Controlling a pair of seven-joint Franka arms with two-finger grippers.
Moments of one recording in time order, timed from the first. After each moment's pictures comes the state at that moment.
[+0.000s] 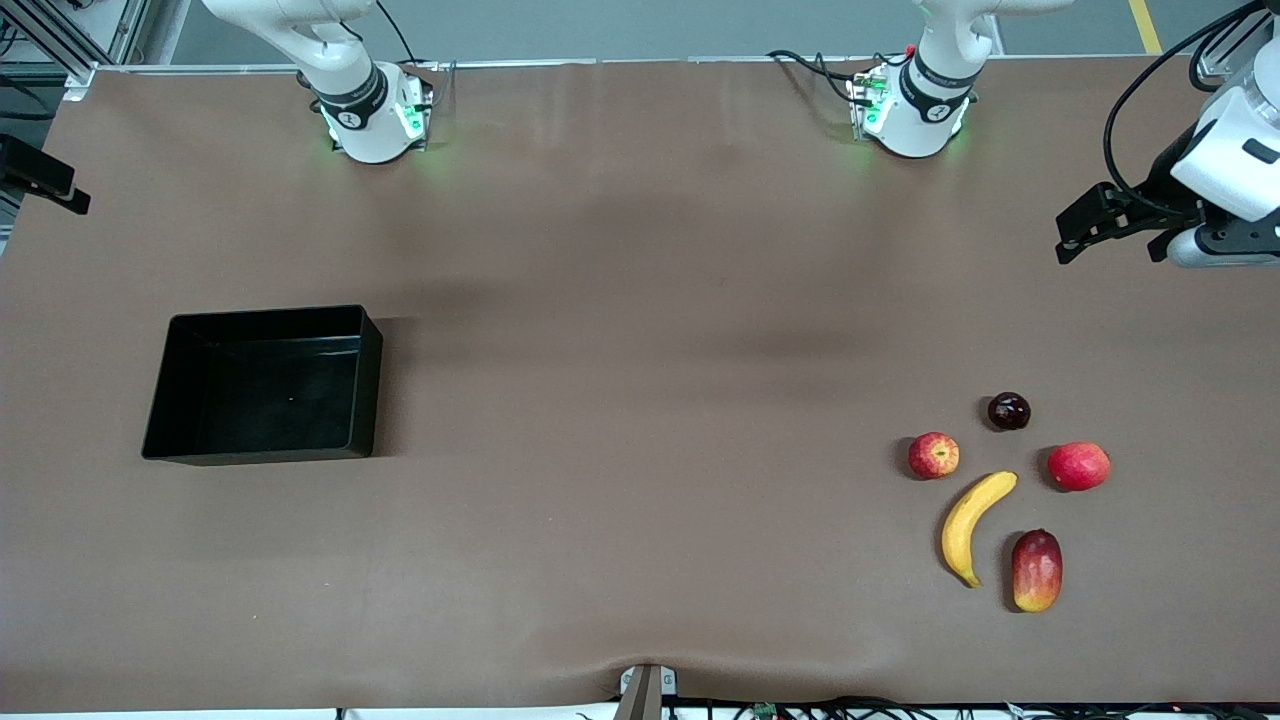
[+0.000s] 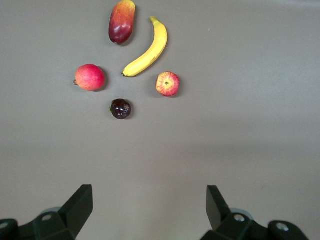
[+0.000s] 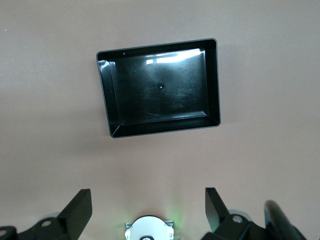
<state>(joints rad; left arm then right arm) -0.05 -0.06 -0.06 -1.63 0.01 1.61 -0.12 0.04 -0.03 -0.16 -1.46 -0.02 1.32 -0.07</state>
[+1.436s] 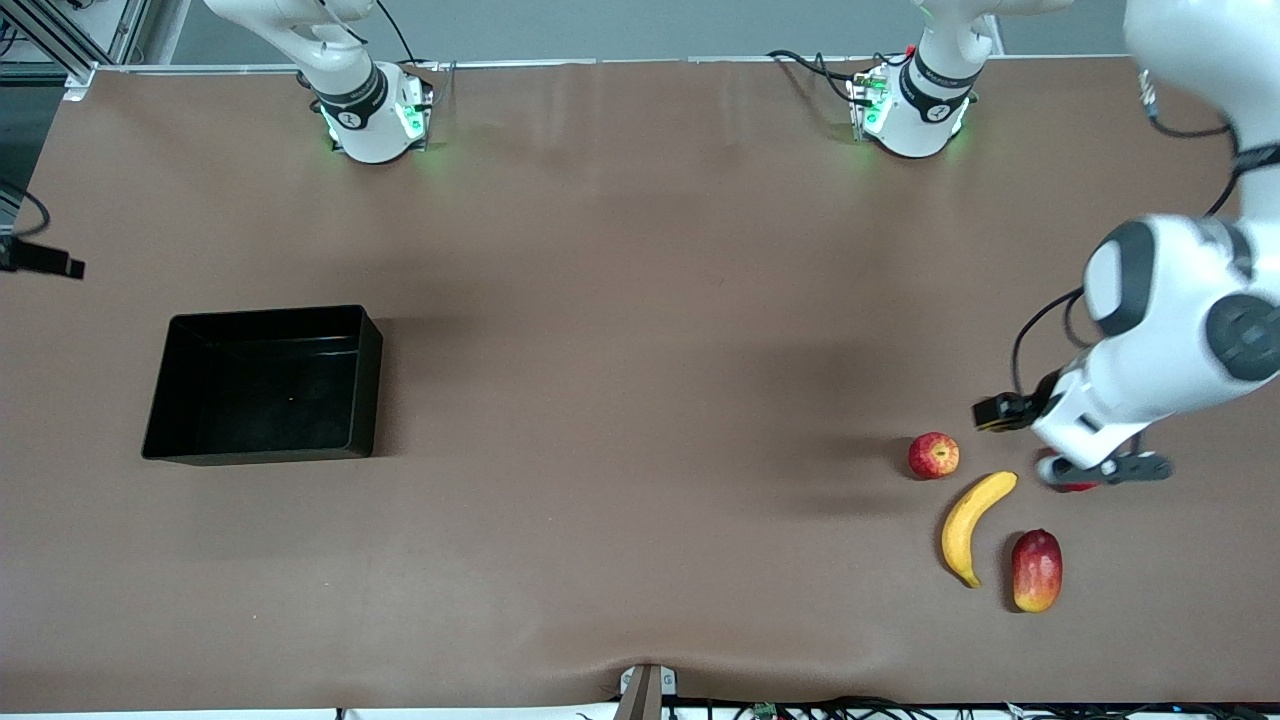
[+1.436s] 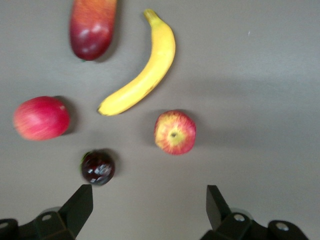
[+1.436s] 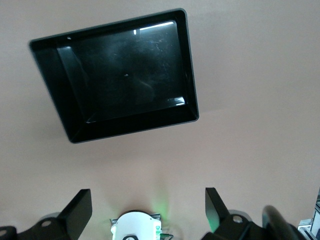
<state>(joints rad) -0.04 0.45 -0.05 -1.60 0.03 1.99 -0.11 -0.03 0.21 -0.26 -1.45 -0.02 1.37 -0.16</state>
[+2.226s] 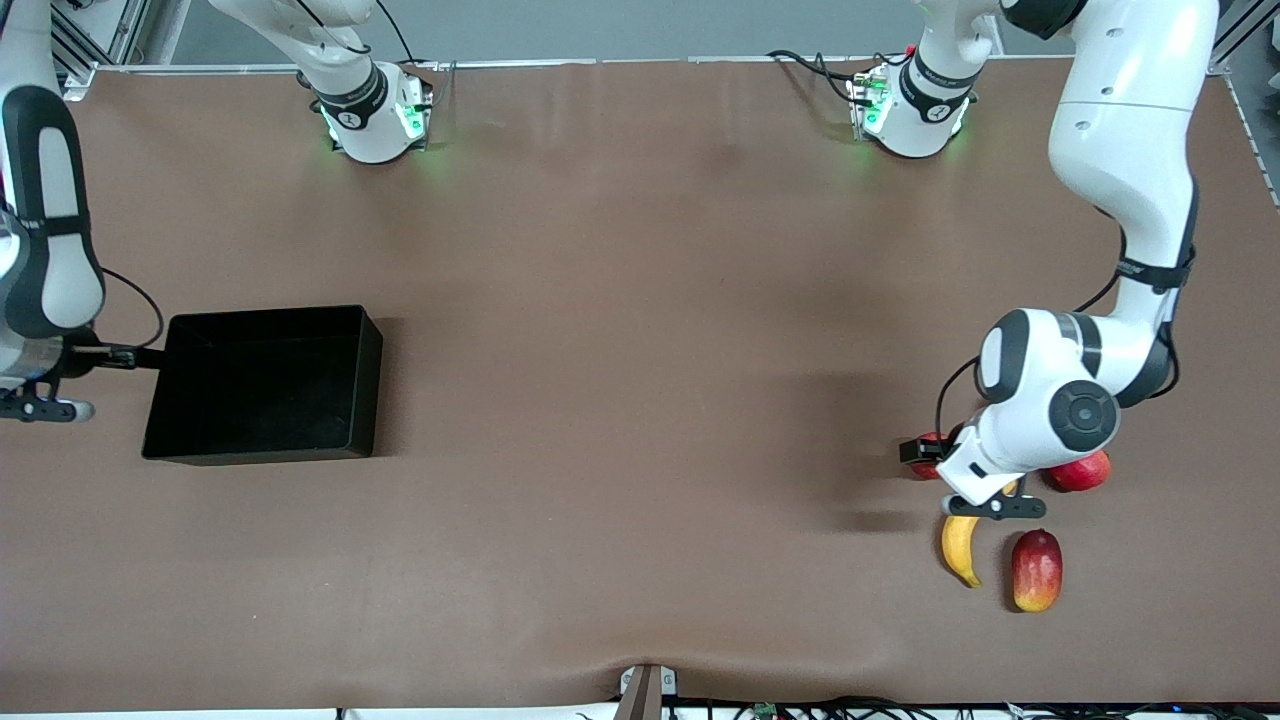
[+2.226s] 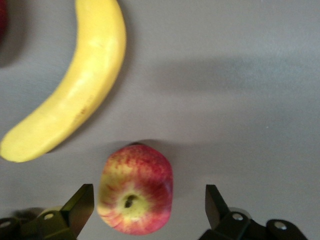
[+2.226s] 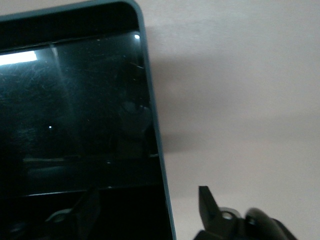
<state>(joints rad) -0.08 0.67 -0.06 -1.61 0.04 2.22 -0.10 -0.14 0.44 -0.29 -1.84 0.11 2.03 -0.42</state>
